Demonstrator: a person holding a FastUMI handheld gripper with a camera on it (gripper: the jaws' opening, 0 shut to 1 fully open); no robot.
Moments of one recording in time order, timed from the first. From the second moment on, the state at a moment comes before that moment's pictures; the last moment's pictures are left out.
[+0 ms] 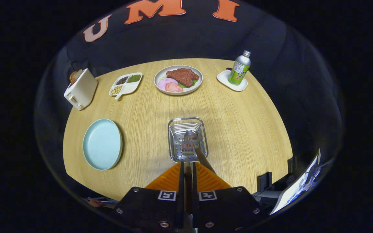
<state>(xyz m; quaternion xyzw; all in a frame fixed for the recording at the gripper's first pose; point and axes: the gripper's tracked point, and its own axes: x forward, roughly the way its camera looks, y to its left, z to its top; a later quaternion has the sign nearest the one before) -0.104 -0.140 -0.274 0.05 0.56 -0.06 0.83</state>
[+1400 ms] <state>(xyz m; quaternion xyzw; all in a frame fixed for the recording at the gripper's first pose) 0.030 -0.113 0.040 0.03 -0.02 -0.04 1.00</state>
